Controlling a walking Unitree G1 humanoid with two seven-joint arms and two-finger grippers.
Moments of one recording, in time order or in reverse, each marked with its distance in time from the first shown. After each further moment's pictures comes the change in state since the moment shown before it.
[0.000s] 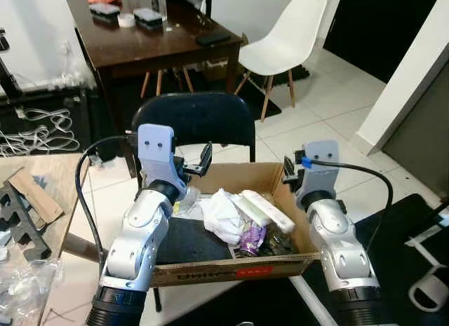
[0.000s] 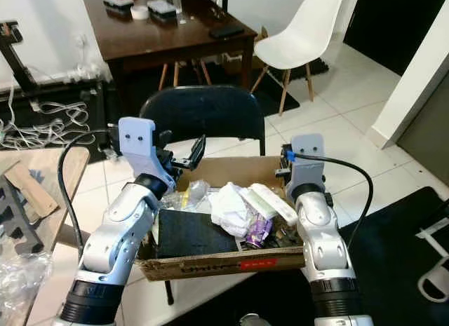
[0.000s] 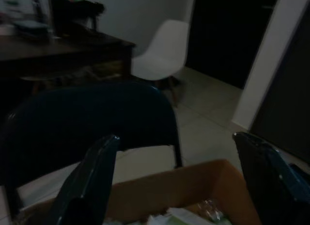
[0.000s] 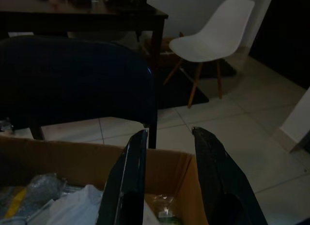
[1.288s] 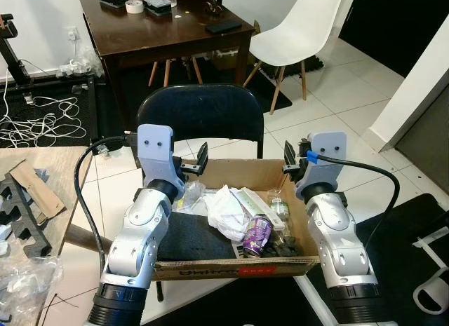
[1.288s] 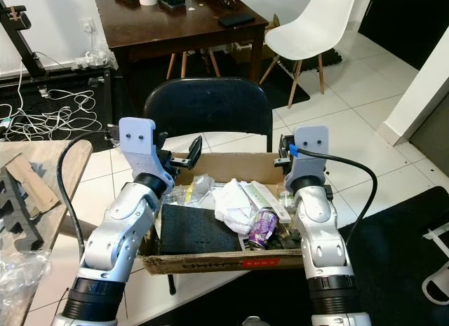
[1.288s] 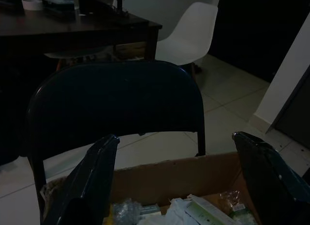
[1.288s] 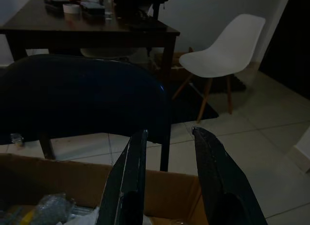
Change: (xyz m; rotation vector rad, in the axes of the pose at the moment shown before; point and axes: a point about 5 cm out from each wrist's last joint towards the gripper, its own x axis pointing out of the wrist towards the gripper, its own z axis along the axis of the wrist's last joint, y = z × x) left arm -0.001 0.008 -0.006 0.016 0.043 0.062; right arm 0.004 0.004 0.014 0.027 -0.092 0.001
